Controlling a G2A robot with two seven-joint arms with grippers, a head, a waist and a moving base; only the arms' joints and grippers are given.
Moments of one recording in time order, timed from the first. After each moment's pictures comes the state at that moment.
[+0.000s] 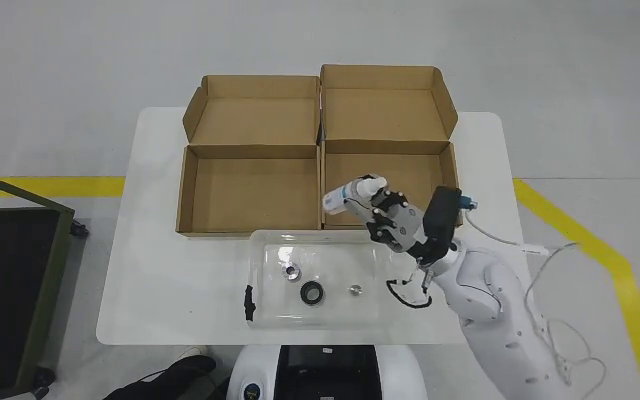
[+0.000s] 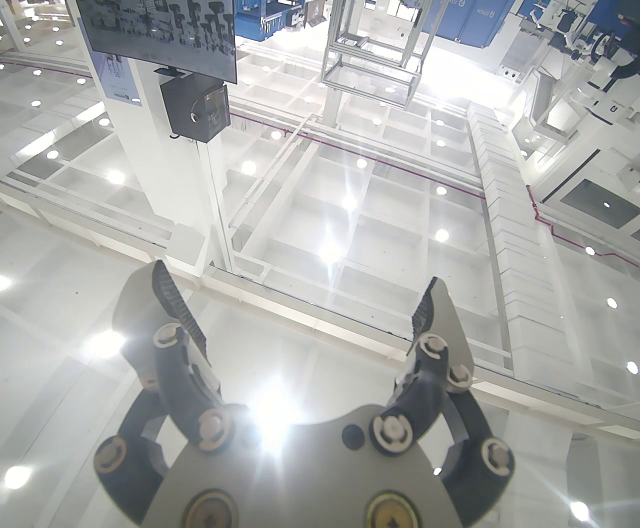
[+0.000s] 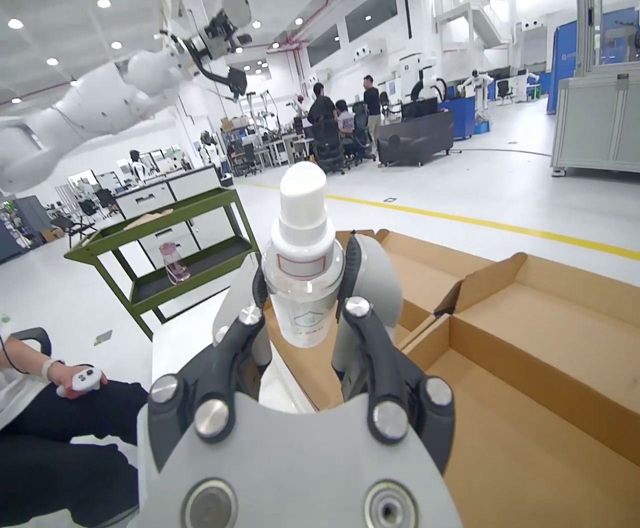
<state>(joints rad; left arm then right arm) -0.17 -0.33 -0.48 -1.21 3.07 0.34 0.06 -1.32 -1.19 1.23 -1.88 -0.94 -0.59 0.00</state>
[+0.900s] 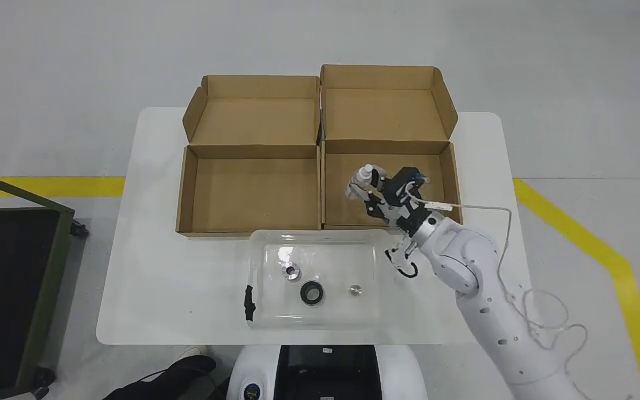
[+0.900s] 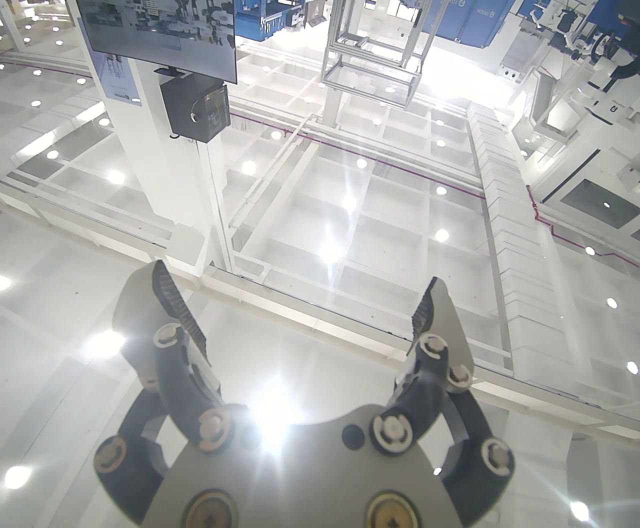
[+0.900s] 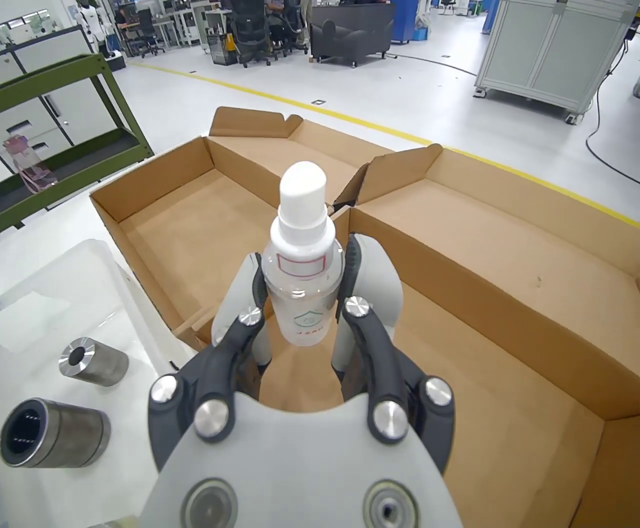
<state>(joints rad) -0.17 -0.33 -0.48 -1.21 3.07 0.34 0.06 -1.14 -1.20 1.17 -1.60 -1.17 -0.44 0.11</state>
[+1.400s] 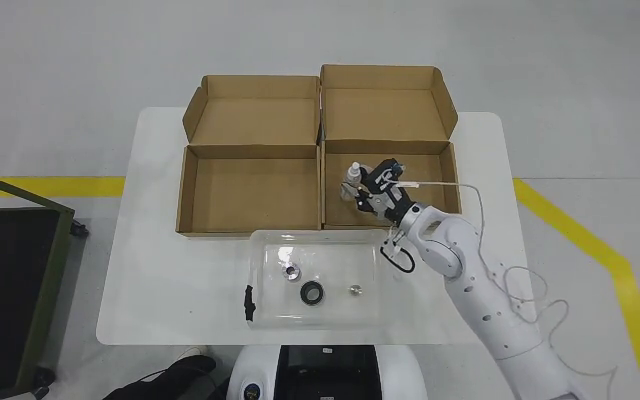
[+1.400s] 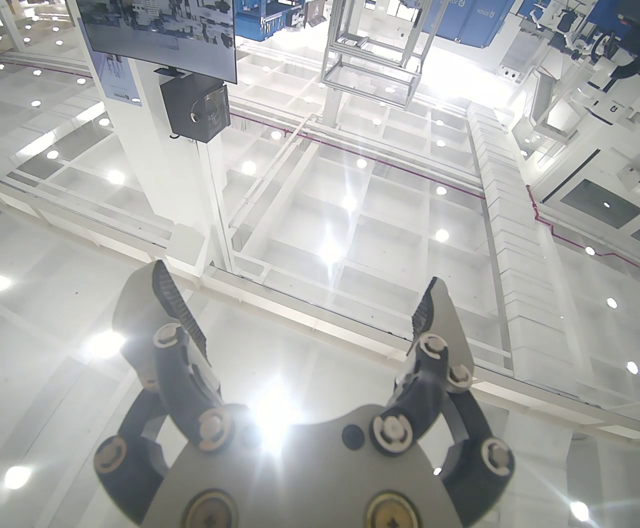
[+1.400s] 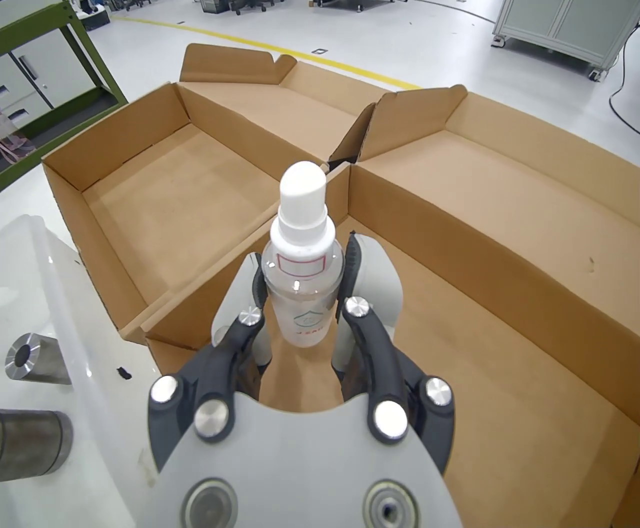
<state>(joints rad) -0.17 -0.33 -0.48 -1.21 3.07 0.34 0.06 -1.01 -1.23 1.07 -1.44 -1.15 -0.41 0.18</state>
